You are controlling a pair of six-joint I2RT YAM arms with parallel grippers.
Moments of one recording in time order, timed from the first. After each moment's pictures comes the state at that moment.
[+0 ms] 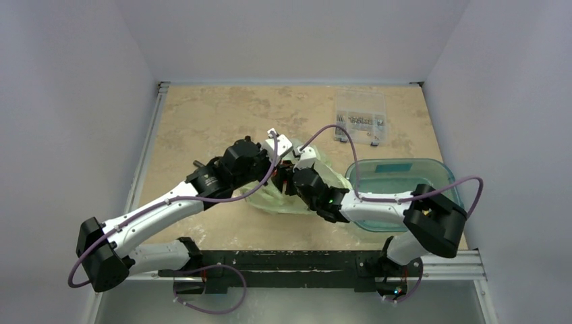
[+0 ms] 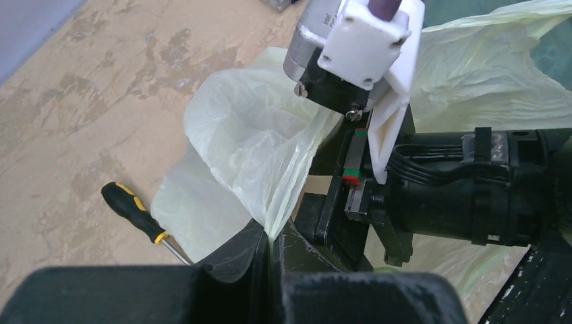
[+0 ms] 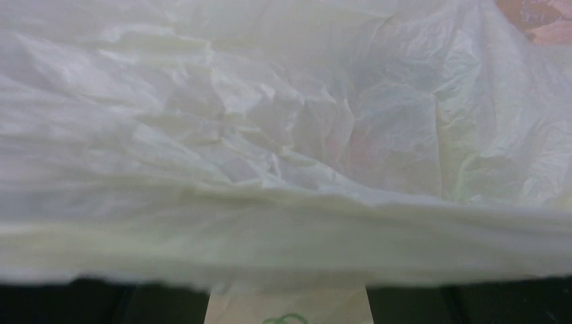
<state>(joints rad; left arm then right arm) -0.87 1.13 0.94 -0.27 -0.08 0.12 1.04 1.45 0.70 0.32 0.47 0.58</state>
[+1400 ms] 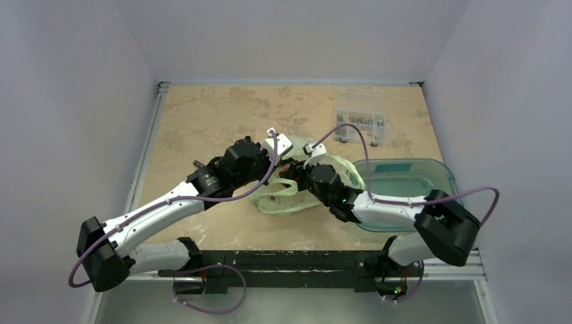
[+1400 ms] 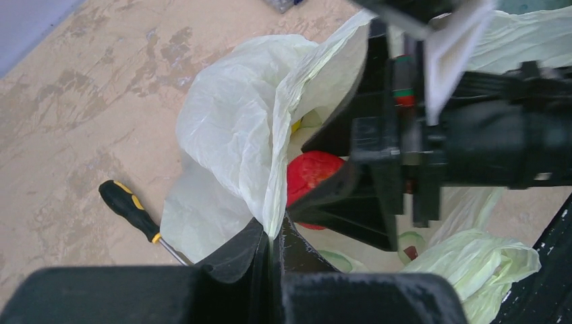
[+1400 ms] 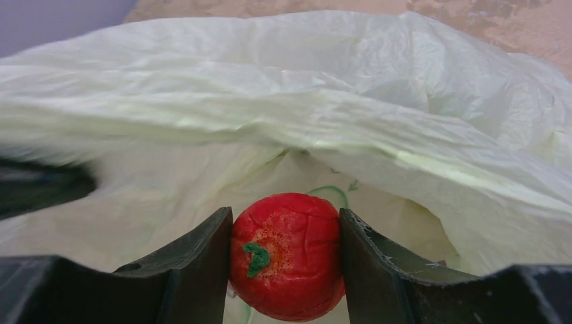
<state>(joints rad) -0.86 1.14 0.94 -0.26 -0.07 0.09 0.93 1.44 0.61 0.53 0.33 0.45</state>
